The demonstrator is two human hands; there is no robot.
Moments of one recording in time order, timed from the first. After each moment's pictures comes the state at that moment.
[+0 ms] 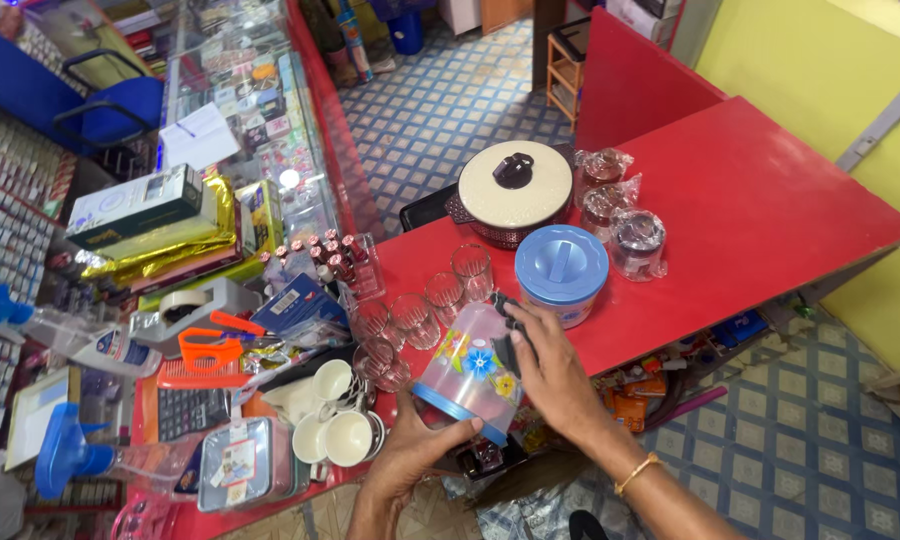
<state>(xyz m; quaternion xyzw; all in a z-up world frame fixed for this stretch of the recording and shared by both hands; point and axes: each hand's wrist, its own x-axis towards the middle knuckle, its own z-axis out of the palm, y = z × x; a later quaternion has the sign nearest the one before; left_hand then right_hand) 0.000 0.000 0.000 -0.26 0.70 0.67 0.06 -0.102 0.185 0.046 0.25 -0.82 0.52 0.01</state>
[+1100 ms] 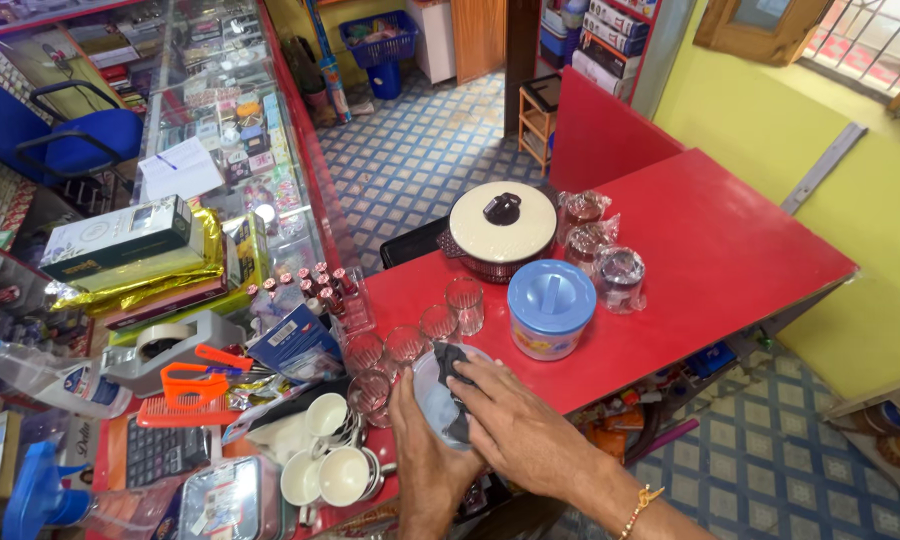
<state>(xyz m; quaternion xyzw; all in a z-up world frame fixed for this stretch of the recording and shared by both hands) -0.011 0.032 0.021 -0.15 0.85 0.43 -0.28 -0.076 0.169 0.078 0.46 -0.82 0.33 -0.01</state>
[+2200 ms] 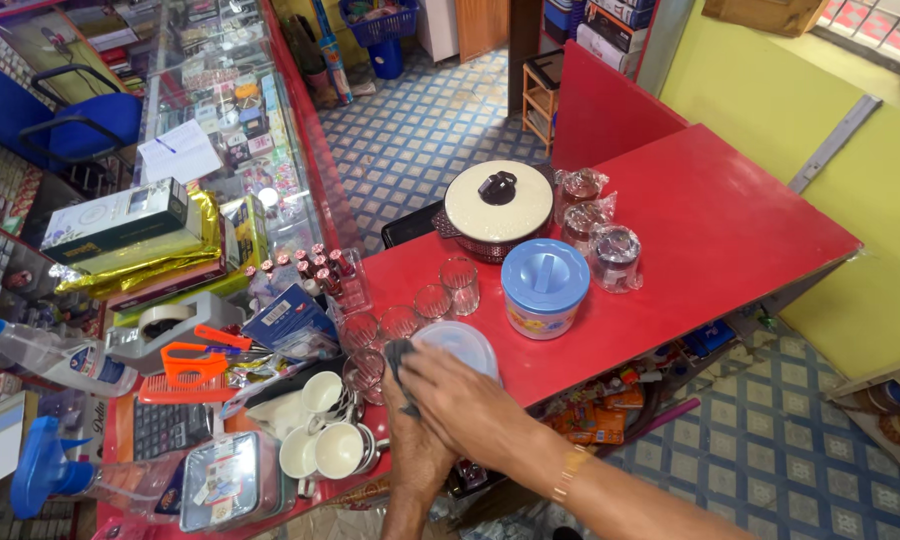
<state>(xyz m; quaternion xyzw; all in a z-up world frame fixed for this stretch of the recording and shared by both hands) -0.005 0.030 0.007 -0.14 0.72 0.64 -0.22 -0.077 0.133 0.060 0.52 -0.78 0.33 0.06</state>
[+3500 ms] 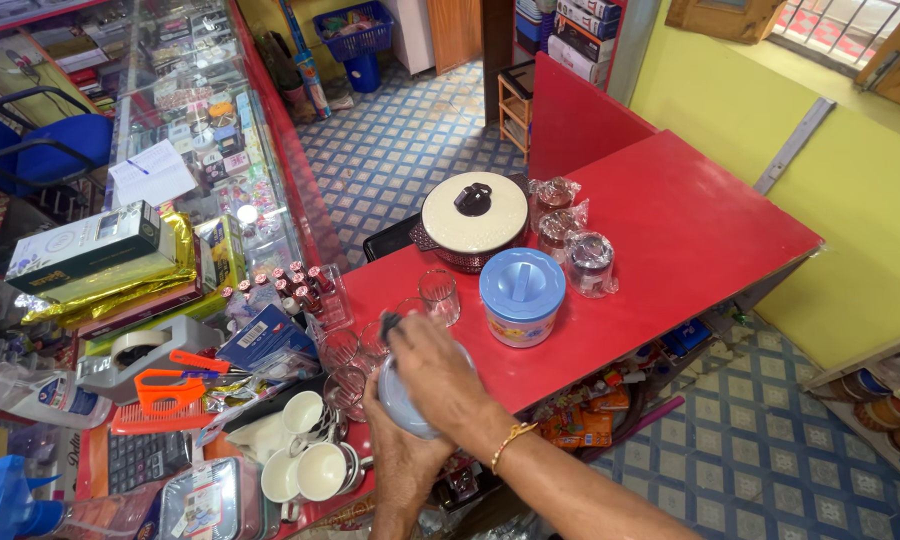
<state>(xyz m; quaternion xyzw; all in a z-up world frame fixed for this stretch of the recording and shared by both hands) -0.017 0.029 0.006 -0.23 0.83 0.47 -0.19 -0.105 0.104 0.058 0.39 -0.87 0.32 0.02</state>
